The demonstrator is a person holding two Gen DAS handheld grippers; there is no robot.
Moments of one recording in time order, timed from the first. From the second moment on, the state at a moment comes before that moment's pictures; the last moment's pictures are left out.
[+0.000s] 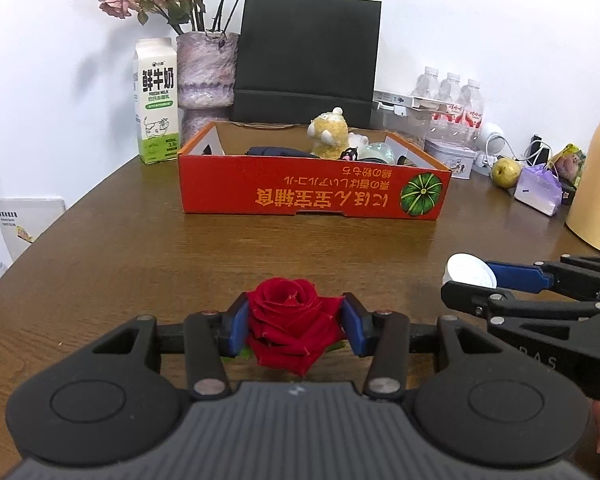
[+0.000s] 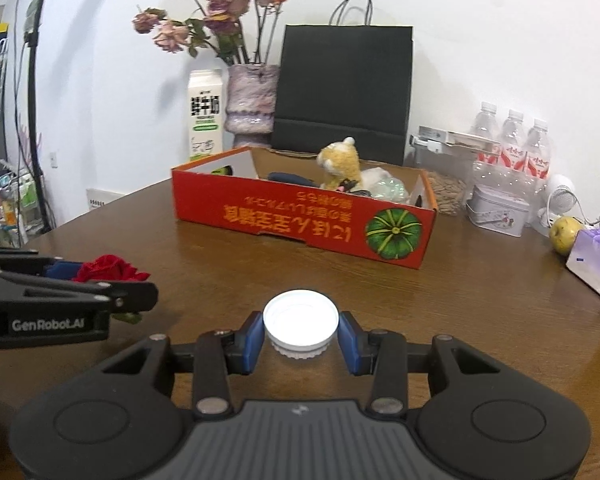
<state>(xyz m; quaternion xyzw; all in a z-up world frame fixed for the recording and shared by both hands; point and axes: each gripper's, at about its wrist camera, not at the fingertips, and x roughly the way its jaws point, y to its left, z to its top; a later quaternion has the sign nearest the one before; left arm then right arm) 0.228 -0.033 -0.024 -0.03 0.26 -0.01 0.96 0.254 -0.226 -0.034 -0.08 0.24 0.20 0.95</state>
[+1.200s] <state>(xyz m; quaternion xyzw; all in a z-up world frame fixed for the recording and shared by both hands) 0.369 -0.004 0.035 -0.06 0.21 0.04 0.98 0.383 -0.191 0.024 -0.03 0.19 0.18 0.96</state>
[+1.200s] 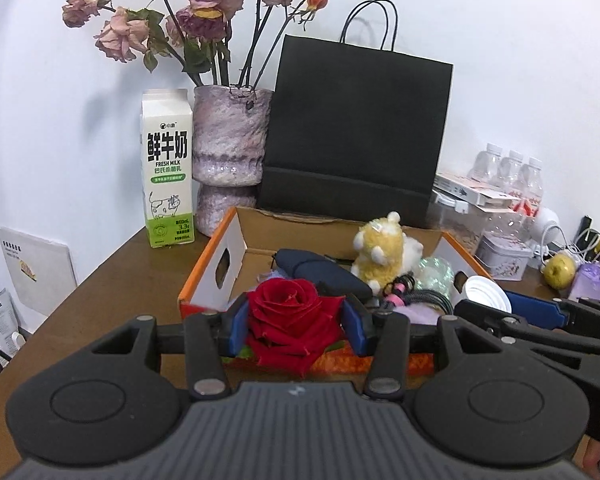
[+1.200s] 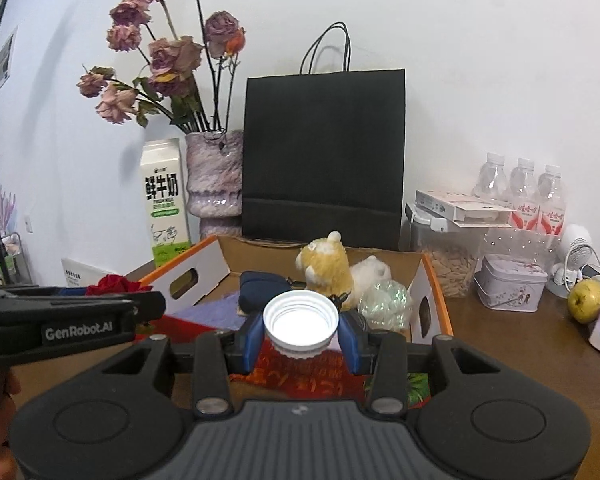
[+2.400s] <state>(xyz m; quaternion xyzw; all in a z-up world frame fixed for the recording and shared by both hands) 0.517 0.002 0.032 -0.06 0.20 0.05 0.98 0.528 -0.191 0.015 -0.04 0.19 0.13 0.97</state>
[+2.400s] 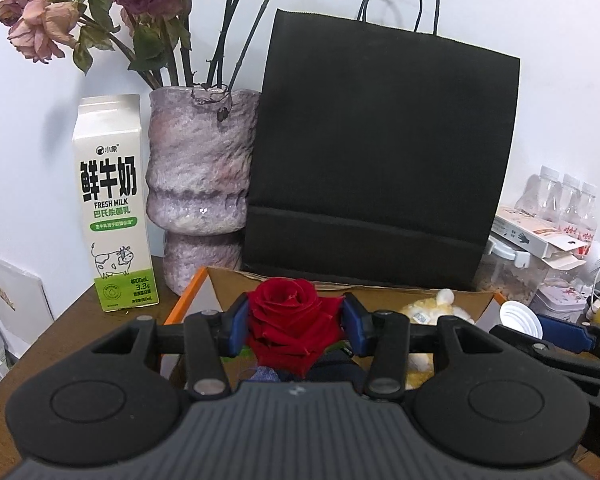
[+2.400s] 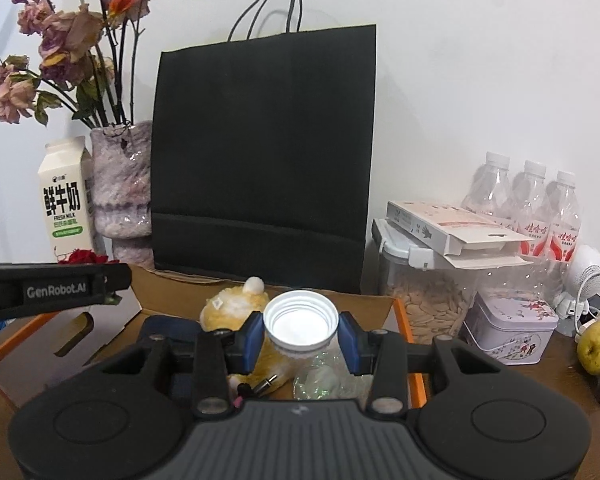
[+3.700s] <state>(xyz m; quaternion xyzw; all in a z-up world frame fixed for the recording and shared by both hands) 0.416 0.003 0.054 -0.04 0.19 0.07 0.98 0.447 -0.203 0.040 -0.03 0.17 0.14 0.97</state>
